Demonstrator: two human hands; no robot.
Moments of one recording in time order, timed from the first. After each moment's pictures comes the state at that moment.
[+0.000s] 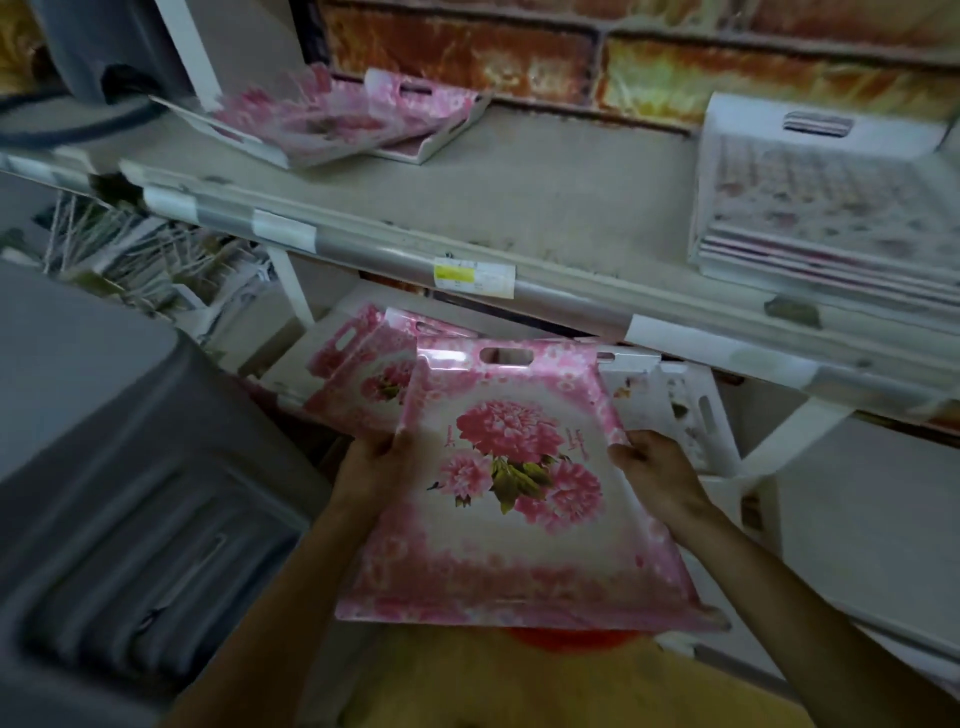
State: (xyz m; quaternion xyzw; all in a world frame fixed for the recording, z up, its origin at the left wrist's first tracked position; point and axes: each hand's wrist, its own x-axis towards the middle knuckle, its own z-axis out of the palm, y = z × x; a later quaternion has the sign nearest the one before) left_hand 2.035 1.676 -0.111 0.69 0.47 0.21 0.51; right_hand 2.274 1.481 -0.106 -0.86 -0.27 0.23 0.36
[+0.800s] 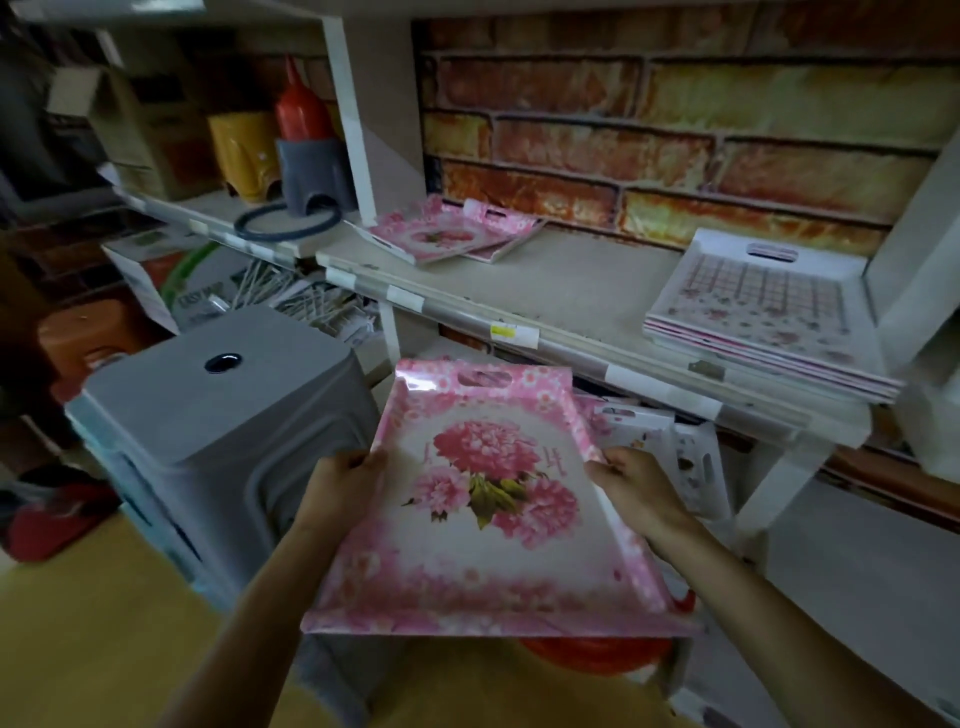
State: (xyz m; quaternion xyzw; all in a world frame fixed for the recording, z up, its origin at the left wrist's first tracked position) left_hand 1.898 1.535 0.046 0.67 0.58 0.26 0.38; right_hand 2.179 1.390 0.029 -0.80 -0.38 0.25 0.39
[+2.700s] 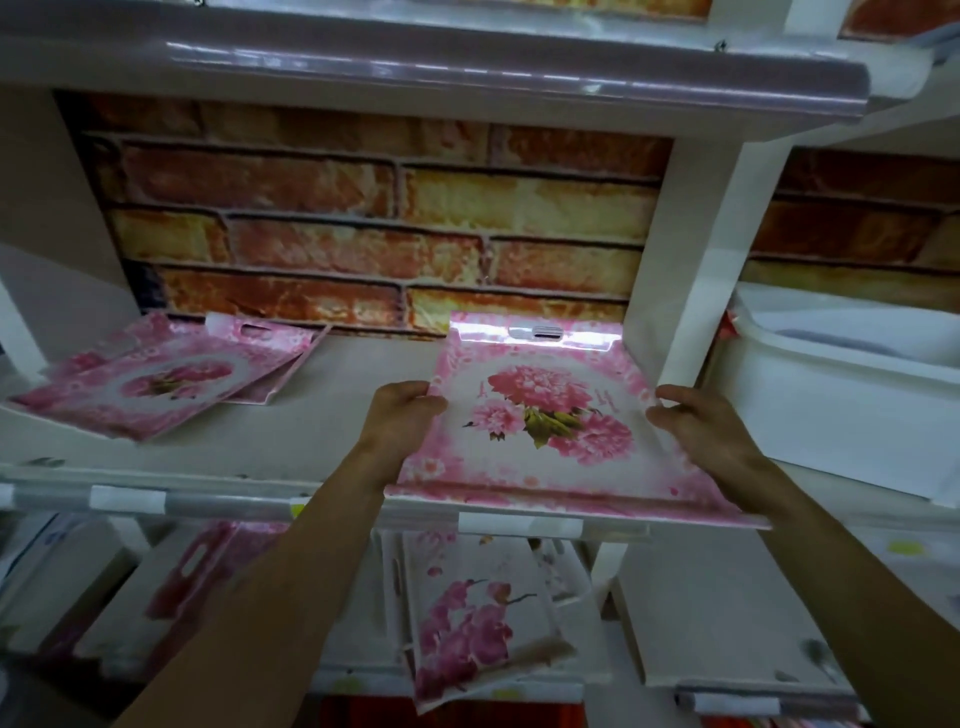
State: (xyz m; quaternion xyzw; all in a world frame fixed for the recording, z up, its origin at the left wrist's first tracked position) left_hand 2.227 1.646 0.170 0.71 0.25 0.24 0.62; right_hand 2.358 1.368 0.187 -0.84 -0.16 0.03 0.51
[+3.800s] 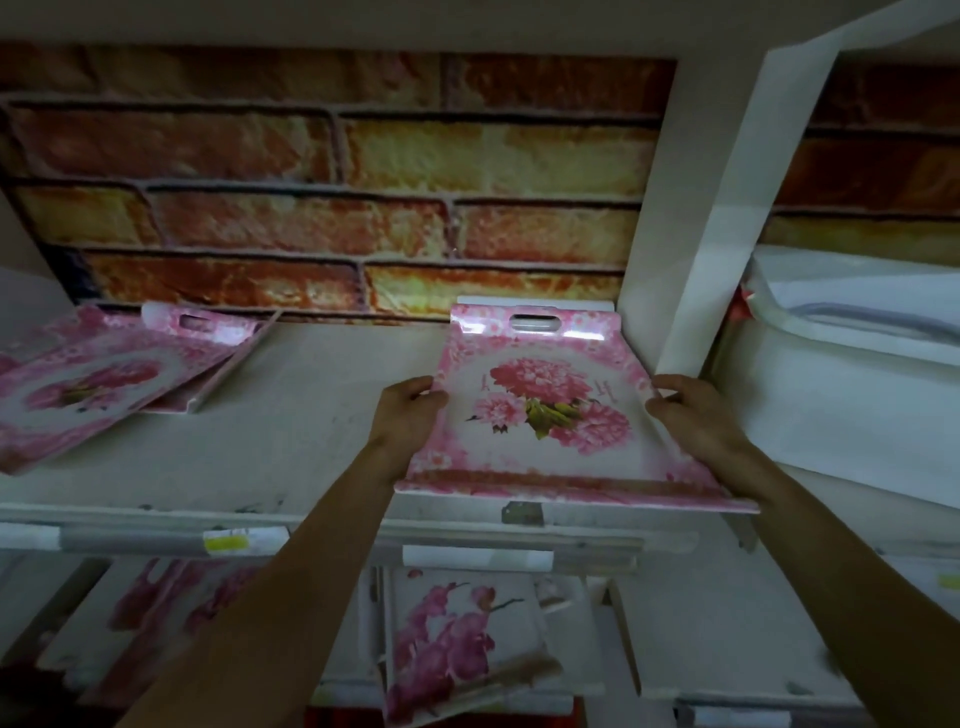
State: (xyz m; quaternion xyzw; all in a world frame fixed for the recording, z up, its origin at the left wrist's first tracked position) left_hand 2.347 1.634 0.126 0.71 0.27 0.25 0.60; right_hand 2.496 1.369 0.133 -0.89 -0.14 0.04 0.42
